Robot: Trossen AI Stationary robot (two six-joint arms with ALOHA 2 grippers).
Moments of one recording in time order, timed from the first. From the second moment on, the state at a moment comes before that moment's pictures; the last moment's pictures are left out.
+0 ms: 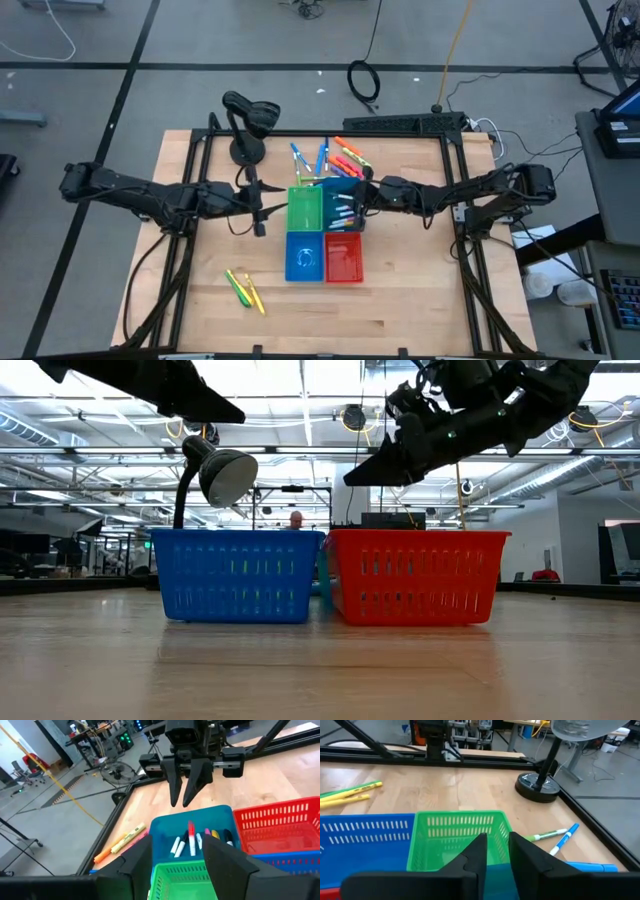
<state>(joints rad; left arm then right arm) -0.11 0.98 0.60 0.11 -0.36 0.25 -0.09 1.46 0.62 0.57 0.13 -0.09</state>
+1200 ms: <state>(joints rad) -0.76 1.22 0.66 -0.43 -0.12 -0.30 -0.08 1.46 0.62 0.57 0.13 -0.06</state>
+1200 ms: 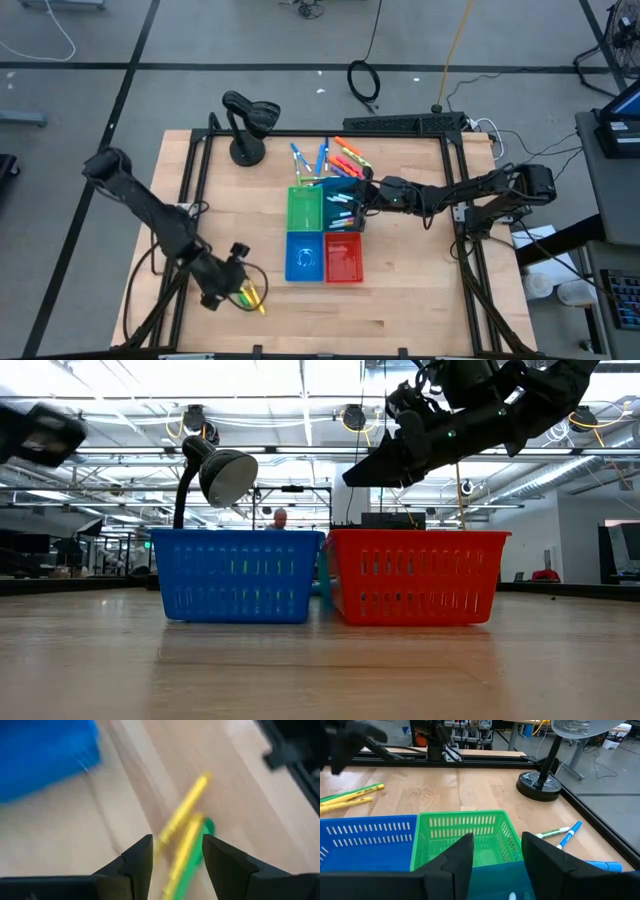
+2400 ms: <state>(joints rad) -0.84 1.54 0.66 -0.39 -0.06 -0.54 -0.09 1.46 0.62 0.57 0.13 -0.06</state>
